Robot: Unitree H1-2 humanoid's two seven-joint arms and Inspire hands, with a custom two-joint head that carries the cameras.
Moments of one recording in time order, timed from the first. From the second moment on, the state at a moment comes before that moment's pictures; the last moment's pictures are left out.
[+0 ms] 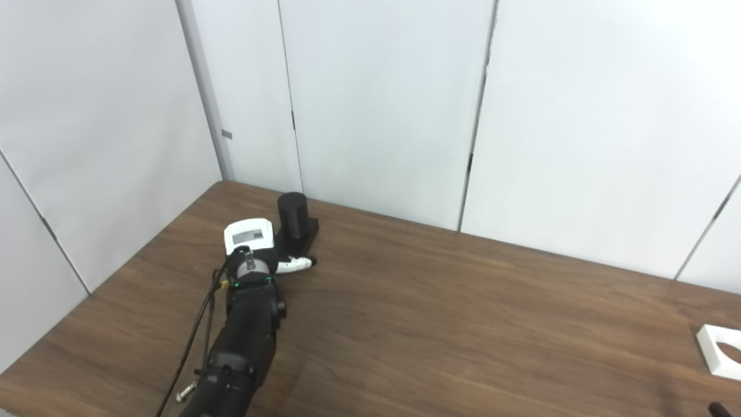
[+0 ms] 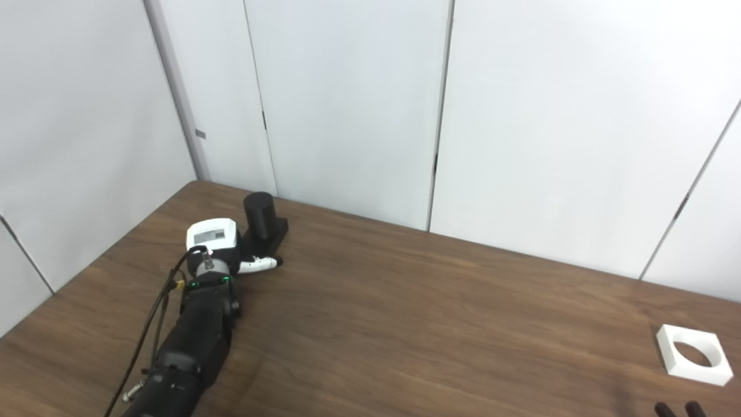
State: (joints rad) left arm -0.45 0.29 0.12 0.41 1.41 0.47 -0.20; right arm 0.32 -0.14 -0.05 -0.23 0.19 -0.23 -0.01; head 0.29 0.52
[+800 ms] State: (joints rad) left arm -0.45 0.31 0.11 0.40 1.20 0.47 -0.05; right arm 0.32 -0.14 -0.06 -0.23 0.19 -0.22 -0.01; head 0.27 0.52
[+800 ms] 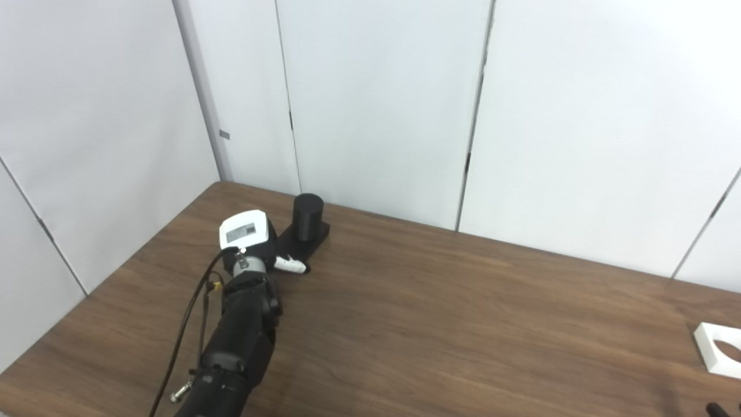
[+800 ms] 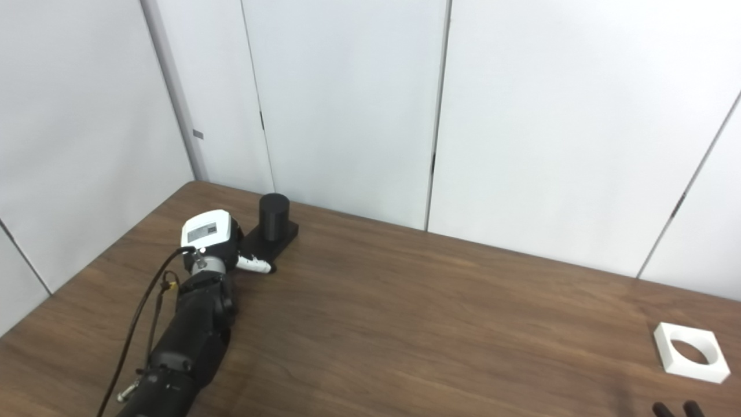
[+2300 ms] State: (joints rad) left arm -0.22 0.29 -0.07 -0.31 0.70 0.47 -0.35; right arm 0.33 -0.13 -0.04 -0.26 0.11 -0.16 -0.06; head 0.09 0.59
